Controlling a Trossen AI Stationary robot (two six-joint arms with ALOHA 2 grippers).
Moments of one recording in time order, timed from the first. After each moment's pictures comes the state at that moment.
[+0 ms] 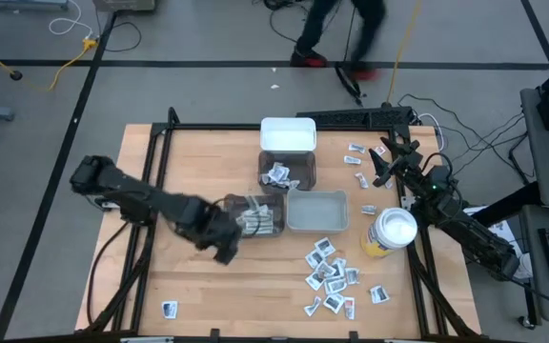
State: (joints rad) left arm -0.32 1.56 1.27 -1.19 0.20 -1.32; right arm -0.74 0.01 0.01 0.24 0.00 0.00
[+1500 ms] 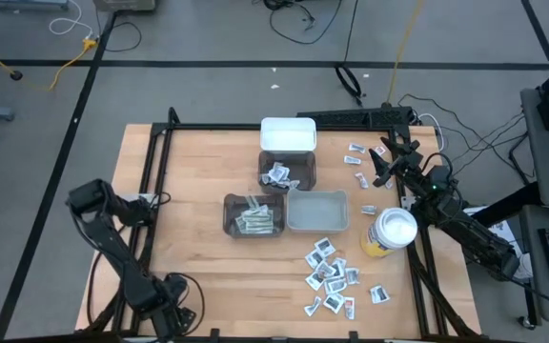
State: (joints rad) left arm -1.02 1.73 1.08 -0.79 0.24 -2.13; right arm -0.74 0.01 0.01 0.24 0.00 0.00
